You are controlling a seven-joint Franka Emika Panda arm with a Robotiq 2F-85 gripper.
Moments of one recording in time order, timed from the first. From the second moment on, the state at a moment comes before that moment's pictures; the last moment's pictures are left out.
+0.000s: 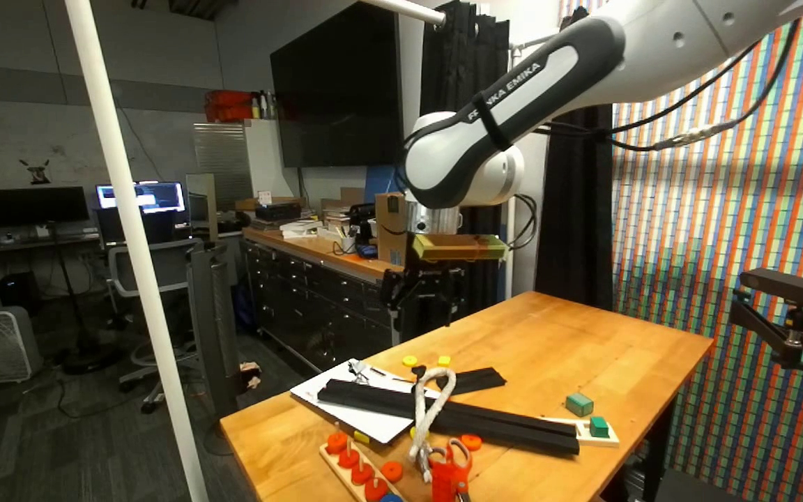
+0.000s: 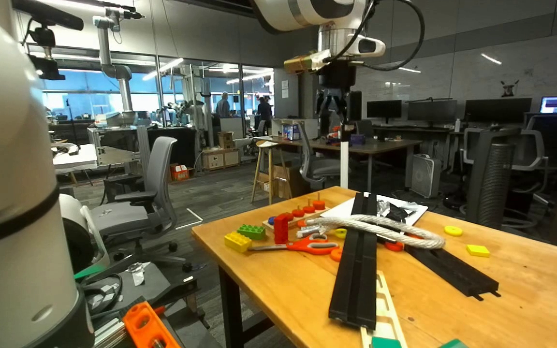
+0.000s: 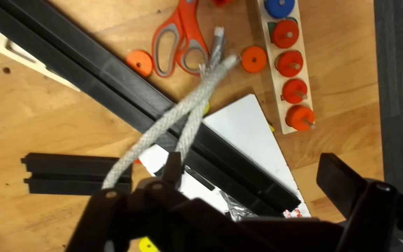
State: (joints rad) arm 0.08 -0.04 -0.01 -2.18 0.08 2.21 0.40
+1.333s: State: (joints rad) arm 0.12 -0.63 0.13 -2.75 -0.06 1.92 0.06
